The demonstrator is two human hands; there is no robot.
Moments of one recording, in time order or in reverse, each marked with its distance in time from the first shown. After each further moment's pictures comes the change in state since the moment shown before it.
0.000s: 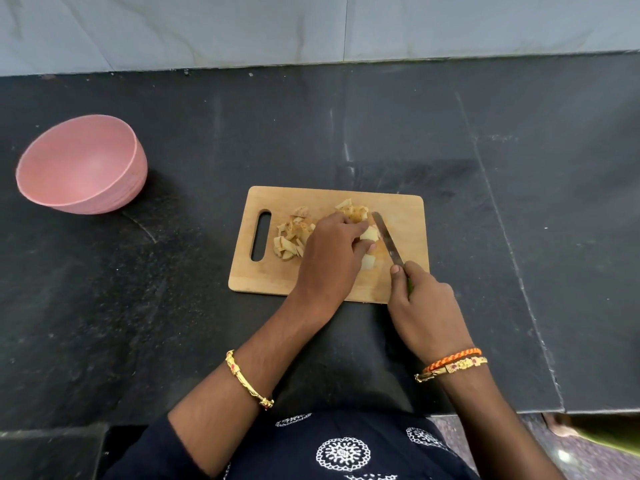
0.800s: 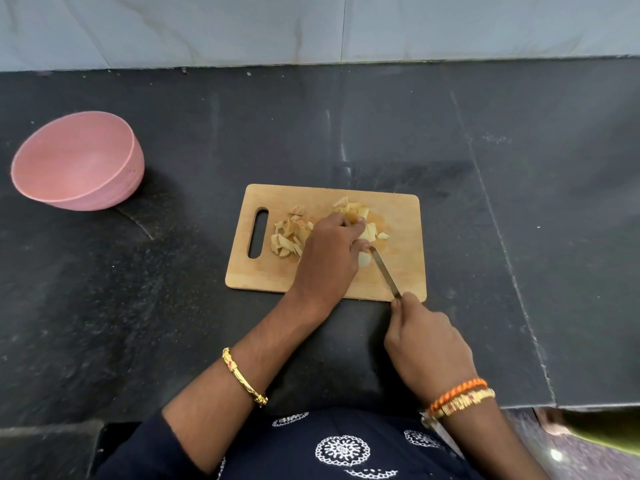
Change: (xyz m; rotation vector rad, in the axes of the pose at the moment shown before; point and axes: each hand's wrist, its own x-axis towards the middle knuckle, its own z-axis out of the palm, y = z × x) left_hand -0.002 -0.007 0.006 0.023 0.007 0.091; right_hand -0.035 -0.001 -0.006 -0.288 -0.144 0.079
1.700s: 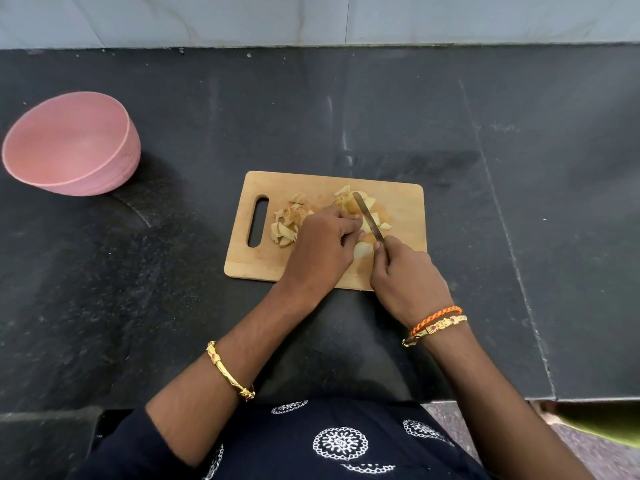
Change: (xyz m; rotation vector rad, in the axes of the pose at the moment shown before) left_hand -0.003 -0.006 -0.009 -0.097 0.012 -0.036; right_hand 0.055 -0.018 -0.001 0.109 0.104 -0.166
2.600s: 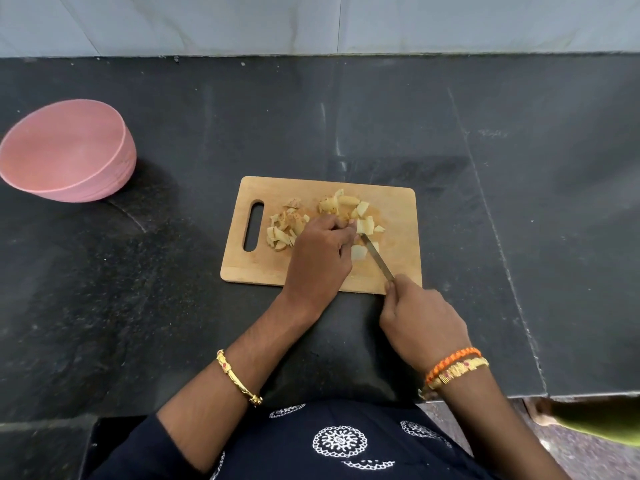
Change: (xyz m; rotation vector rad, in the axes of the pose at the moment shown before) left_hand -0.009 -0.007 0.013 0.073 0.114 0.105; right_hand -0.042 0.010 -0.009 -0.154 -0.128 0.130
